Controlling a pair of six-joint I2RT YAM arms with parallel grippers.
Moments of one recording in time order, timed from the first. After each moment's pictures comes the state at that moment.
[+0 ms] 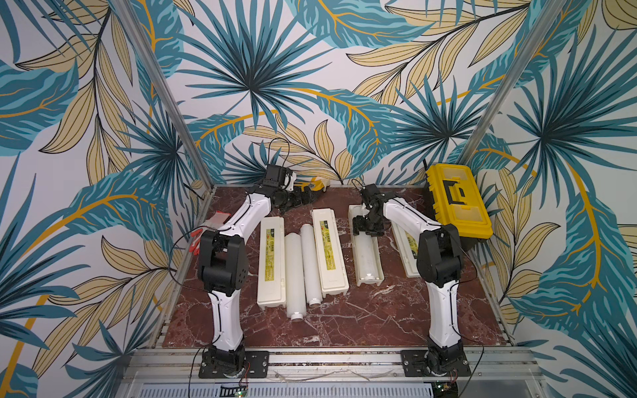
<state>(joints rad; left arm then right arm) -0.22 2.02 1.78 -0.57 0.45 -0.46 0.32 2.19 1.85 -0.99 -0.08 0.33</state>
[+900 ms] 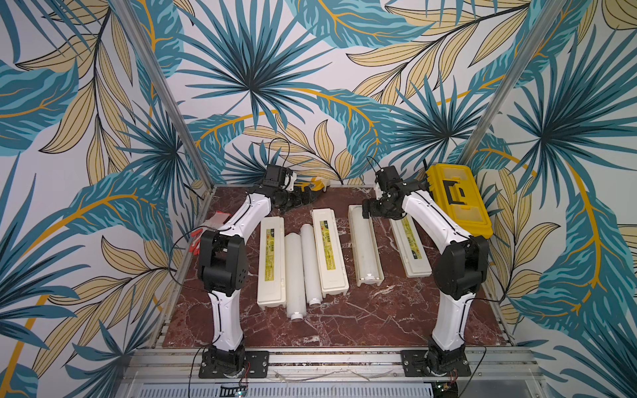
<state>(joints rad) -0.22 2.02 1.78 -0.57 0.46 -0.47 0.24 1.99 1.88 -1.00 0.07 0.22</state>
